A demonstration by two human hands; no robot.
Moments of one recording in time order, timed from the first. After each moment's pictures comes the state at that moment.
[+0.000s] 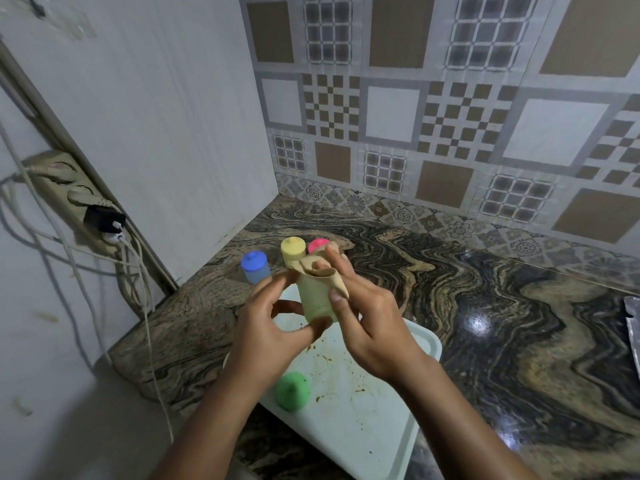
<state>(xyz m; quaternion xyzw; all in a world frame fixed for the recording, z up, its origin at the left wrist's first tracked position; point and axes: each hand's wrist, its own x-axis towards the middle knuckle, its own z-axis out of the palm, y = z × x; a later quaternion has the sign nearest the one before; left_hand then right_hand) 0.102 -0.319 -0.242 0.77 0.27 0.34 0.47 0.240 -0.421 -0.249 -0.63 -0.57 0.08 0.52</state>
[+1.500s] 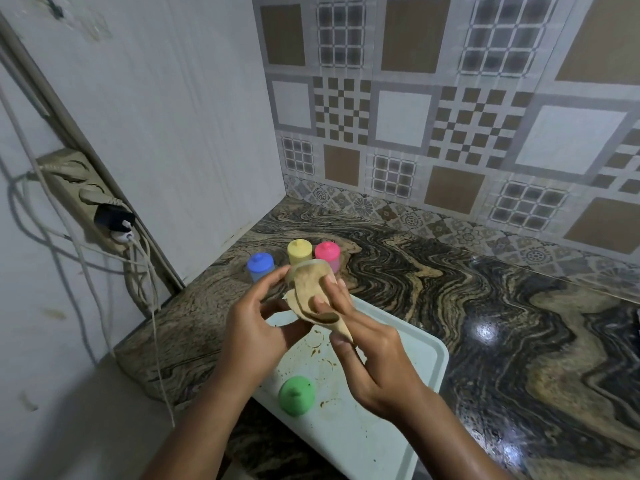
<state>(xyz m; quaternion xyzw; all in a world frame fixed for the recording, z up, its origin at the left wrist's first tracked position) 0.090 -0.299 -0.245 0.72 0.32 0.34 0.51 0.219 -0.431 -0.272 -0.58 -0.61 0.08 0.54</state>
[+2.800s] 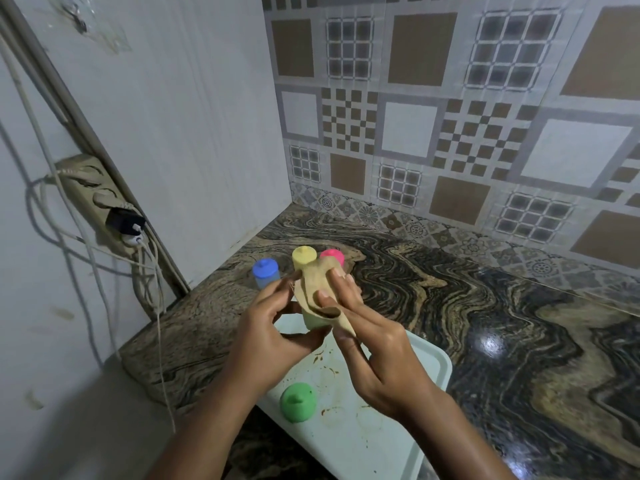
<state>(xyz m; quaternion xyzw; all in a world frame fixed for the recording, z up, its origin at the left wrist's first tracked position) 0.093 -0.306 -0.239 0.79 0.23 0.36 0.44 0.227 -0.428 -0.256 -0.58 -0.62 0.06 0.52</state>
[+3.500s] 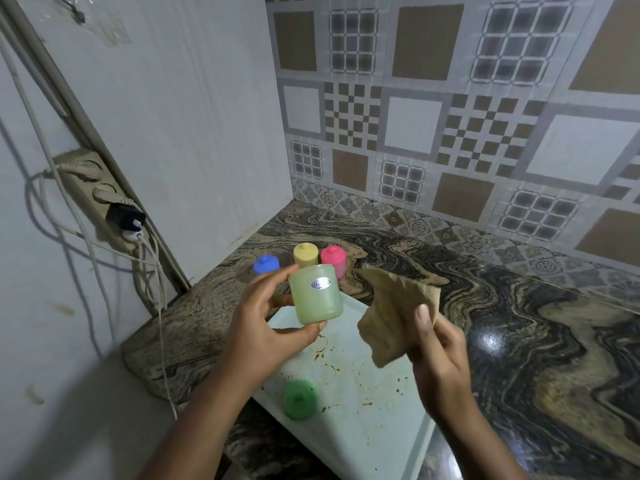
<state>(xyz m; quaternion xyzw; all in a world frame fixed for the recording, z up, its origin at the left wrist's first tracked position) 0.085 -0.298 -0.241 0.77 0.27 0.36 0.46 0.240 -0.454 -0.261 -0.49 -0.33 0.20 0.78</state>
